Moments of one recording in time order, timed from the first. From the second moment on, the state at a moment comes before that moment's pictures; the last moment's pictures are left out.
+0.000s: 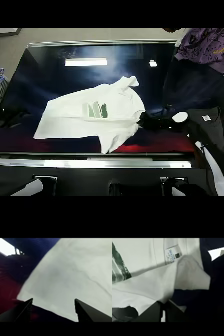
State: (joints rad) left arm 0.50 -1.23 1.08 1.31 -1.28 -1.63; right arm 0.05 -1.21 0.72 -0.75 0.88 1.58
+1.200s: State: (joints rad) left arm 0.64 -1.31 0.65 1.02 -1.21 -1.26; right arm -0.05 -1.21 0.78 -0.89 0.97 1.60
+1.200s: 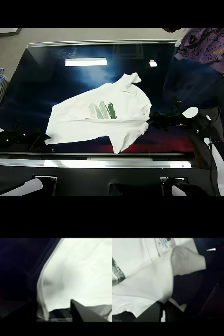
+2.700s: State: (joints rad) left arm 0.40 -0.73 2.04 1.41 -1.30 -1.83; right arm -0.05 -0.82 2.00 -1.22 1.09 1.56
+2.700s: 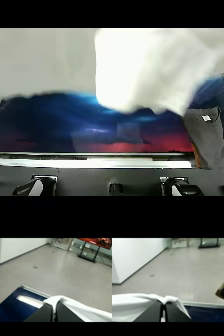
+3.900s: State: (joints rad) left arm 0.14 -1.81 1.60 1.45 -0.74 -1.58; right arm 0.06 -1.96 1.93 -1.27 1.02 1.82
